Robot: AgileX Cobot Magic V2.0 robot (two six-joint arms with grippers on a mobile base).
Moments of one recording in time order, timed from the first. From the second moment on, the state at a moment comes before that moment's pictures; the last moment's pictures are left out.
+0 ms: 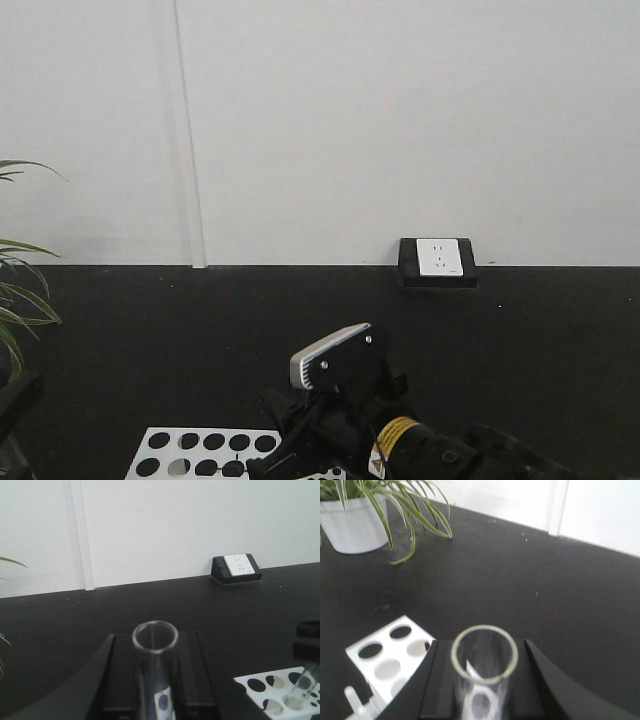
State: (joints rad) left arm -0.21 0.82 -0.45 0.16 -0.17 -0.26; right arm 0.69 1.66 -0.91 -0.11 -0.39 0.11
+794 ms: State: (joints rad) left arm -0.21 0.76 -0.50 0.16 -0.14 -0.30; right arm 0.67 1.25 -1.11 -0.09 0.14 0.11
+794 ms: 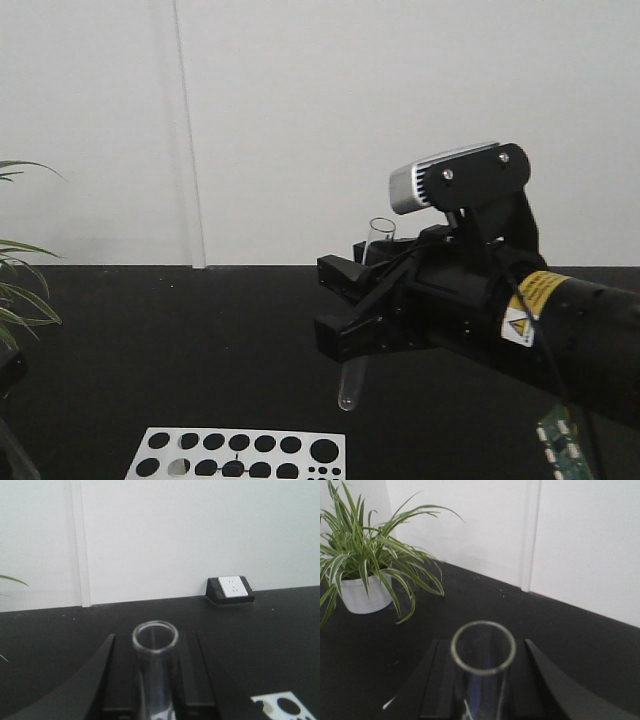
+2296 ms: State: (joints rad) left arm -0.21 0.54 -0.69 0.21 0.29 -0.28; right arm 0.67 0.77 -0.85 -0.08 0.30 0.11
